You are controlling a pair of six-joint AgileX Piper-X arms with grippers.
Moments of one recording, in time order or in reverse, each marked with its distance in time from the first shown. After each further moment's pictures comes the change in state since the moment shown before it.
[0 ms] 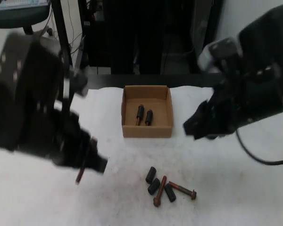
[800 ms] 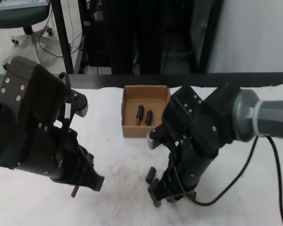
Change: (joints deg) left arm 0.0 0.0 2.0 0.7 -1.2 2.5; right arm 10.8 19.3 -3.8 2.1 13.6 8.0
